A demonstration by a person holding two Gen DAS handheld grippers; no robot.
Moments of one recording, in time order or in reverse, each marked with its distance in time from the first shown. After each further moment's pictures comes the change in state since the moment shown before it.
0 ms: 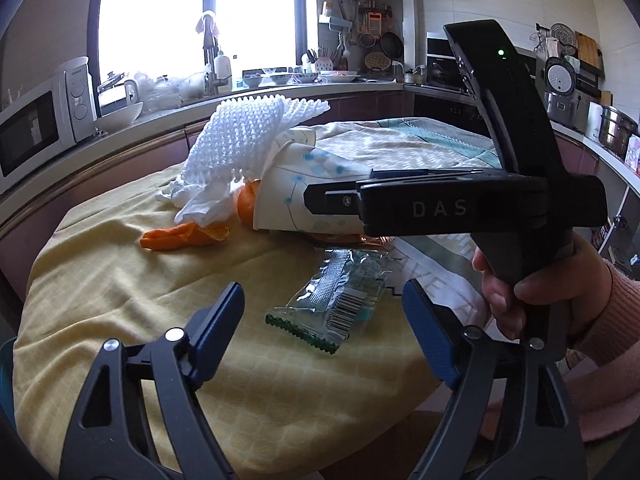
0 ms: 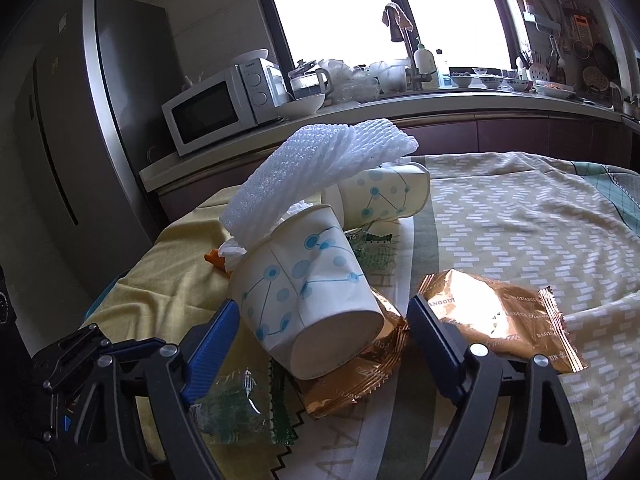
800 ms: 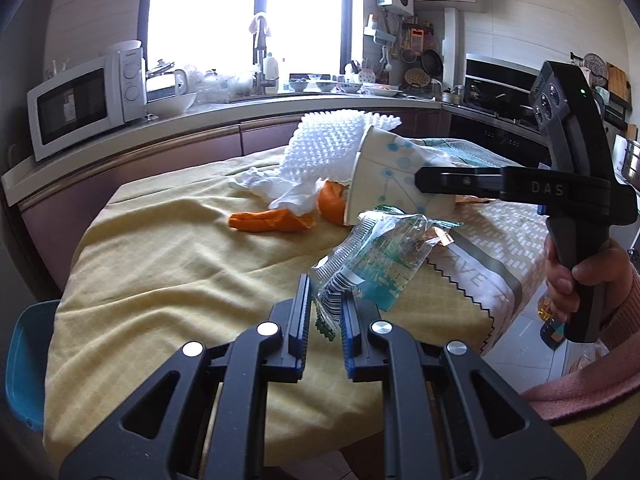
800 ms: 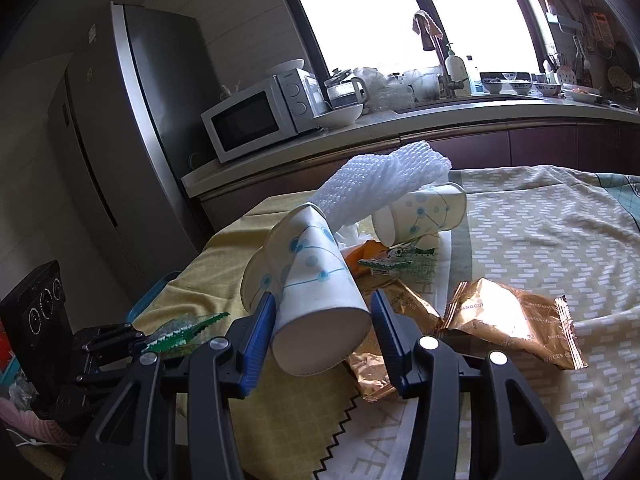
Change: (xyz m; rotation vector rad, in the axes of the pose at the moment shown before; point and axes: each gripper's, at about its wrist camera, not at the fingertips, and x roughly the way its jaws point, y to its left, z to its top) left arm -0.069 0.063 -0.017 -0.121 -0.036 0.111; right arm -0.032 0.020 0.007 -0.028 -0.014 0.143
